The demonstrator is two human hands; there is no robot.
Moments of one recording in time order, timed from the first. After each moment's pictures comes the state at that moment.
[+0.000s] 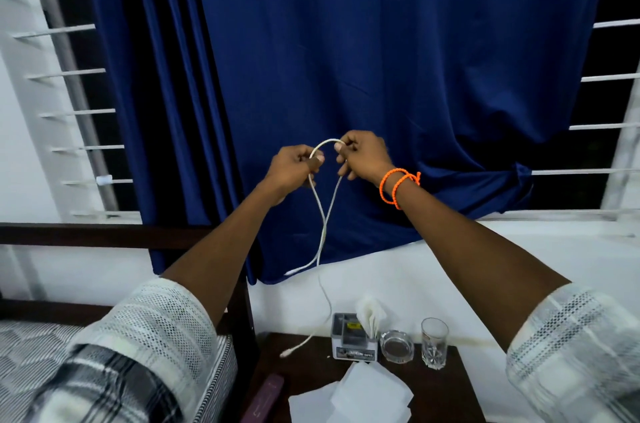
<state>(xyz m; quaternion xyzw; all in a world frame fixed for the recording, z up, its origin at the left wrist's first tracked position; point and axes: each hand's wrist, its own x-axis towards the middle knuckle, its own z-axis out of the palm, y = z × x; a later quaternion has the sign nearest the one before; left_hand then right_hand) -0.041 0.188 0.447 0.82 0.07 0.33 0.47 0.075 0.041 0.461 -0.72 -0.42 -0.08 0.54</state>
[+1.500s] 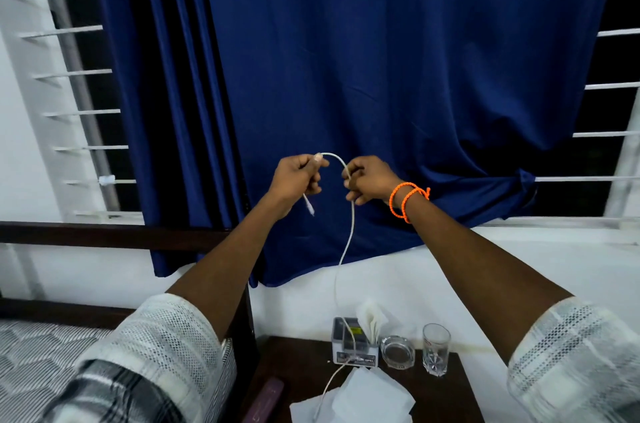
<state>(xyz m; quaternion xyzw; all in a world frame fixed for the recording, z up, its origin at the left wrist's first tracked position) -0.046 0.186 0.431 0.76 0.04 0.35 0.55 0.085 0.037 0.437 -0.77 -0.39 0.07 0.51</state>
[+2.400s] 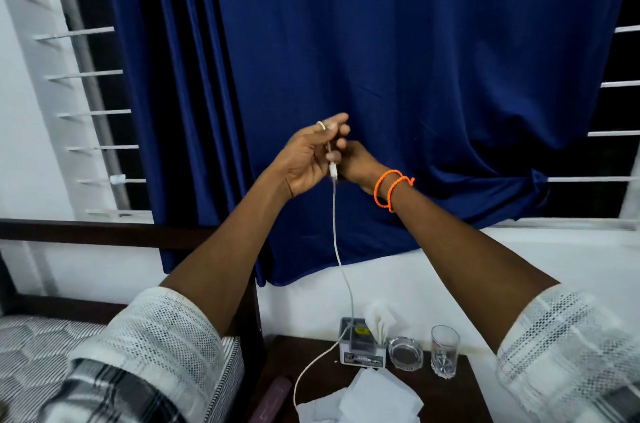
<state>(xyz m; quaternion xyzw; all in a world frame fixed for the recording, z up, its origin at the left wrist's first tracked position) -0.063 0.160 0.485 0.54 -0.15 0.18 0.81 0.041 0.071 0.469 -0.68 -0.45 0.09 0.57</state>
